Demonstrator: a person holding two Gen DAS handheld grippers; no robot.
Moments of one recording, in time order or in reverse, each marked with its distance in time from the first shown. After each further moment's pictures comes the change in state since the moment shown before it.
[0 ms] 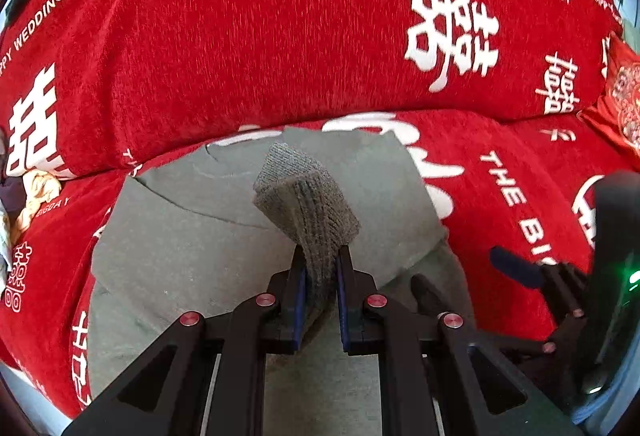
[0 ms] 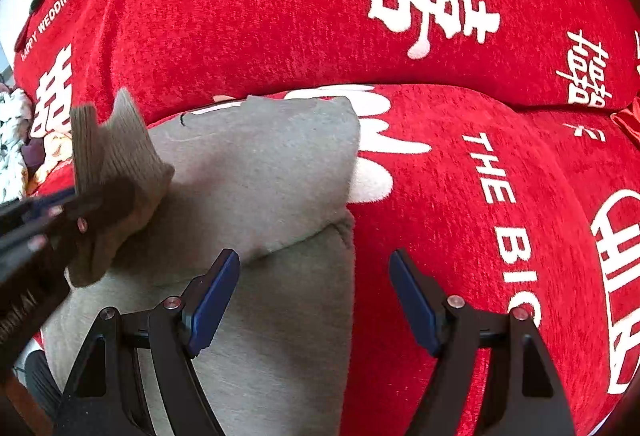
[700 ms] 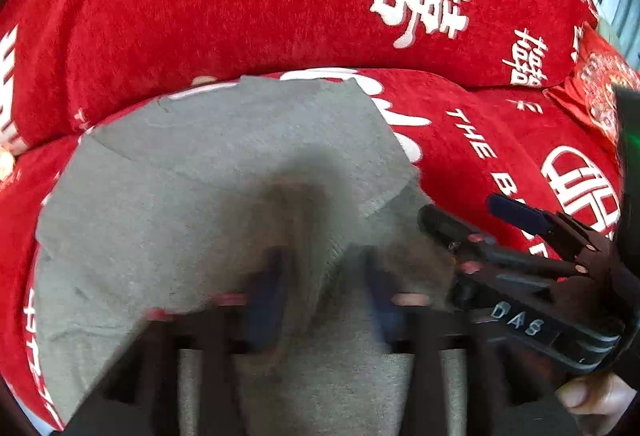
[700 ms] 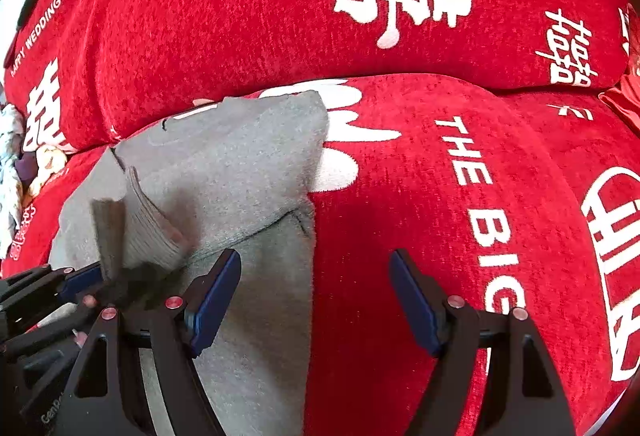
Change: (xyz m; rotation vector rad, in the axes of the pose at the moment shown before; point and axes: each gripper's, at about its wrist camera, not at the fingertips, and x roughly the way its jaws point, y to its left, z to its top) left arm 0.020 0.007 -0.033 -0.025 0.072 -0.182; right arm -0.008 -0.025 -0.006 0.063 -0.009 -0.040
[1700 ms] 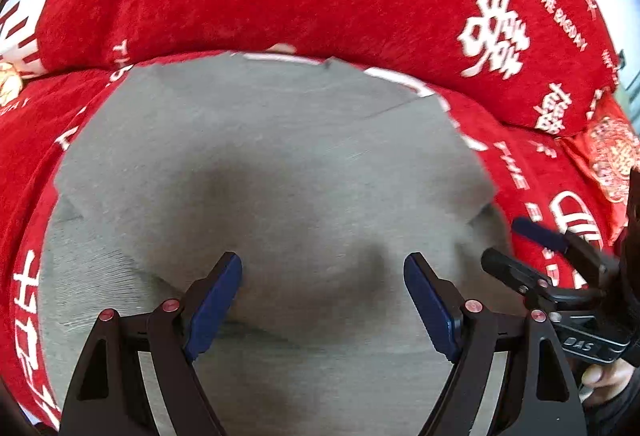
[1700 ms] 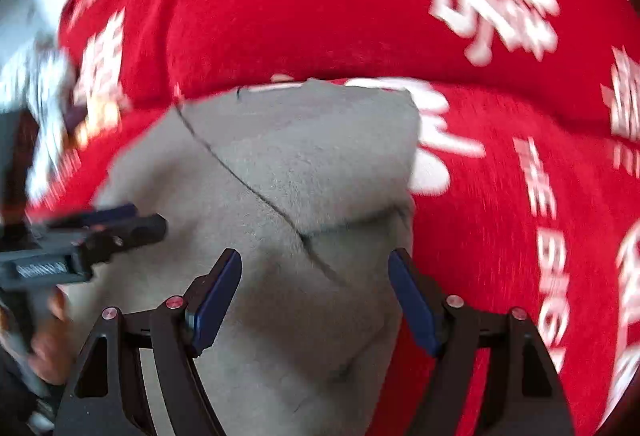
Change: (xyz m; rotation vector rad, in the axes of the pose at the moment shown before) left arm 0.001 0.112 -0.015 -0.163 0.043 -0.073; right arm 0.020 0.072 -0.001 -0.327 0.063 0.123
